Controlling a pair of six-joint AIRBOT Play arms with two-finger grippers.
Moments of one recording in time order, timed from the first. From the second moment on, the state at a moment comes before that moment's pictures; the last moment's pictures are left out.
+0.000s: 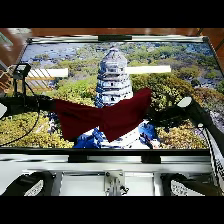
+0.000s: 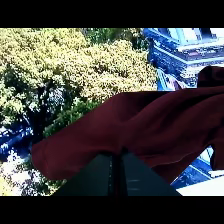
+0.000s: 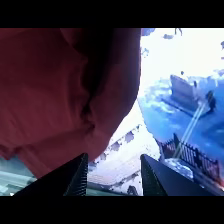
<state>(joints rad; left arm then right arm) -0.14 -0.87 0.97 1.35 -0.97 -1.43 -0.01 -1.34 0.86 -0.94 1.07 1.60</state>
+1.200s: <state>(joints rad) -0.14 -0.87 0.99 1.37 -0.98 -1.40 0.06 -1.35 0.85 -0.93 0.91 1.63</state>
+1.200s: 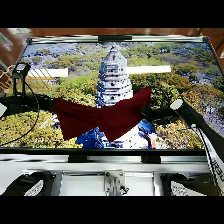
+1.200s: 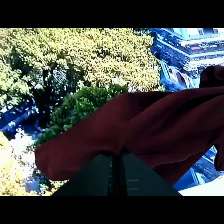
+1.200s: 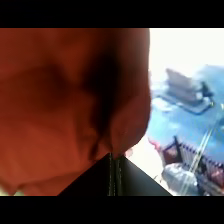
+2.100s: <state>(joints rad) -0.14 -0.81 2.00 1.45 -1.06 -1.42 -0.04 -0.68 1.75 -1.17 0.98 1.69</state>
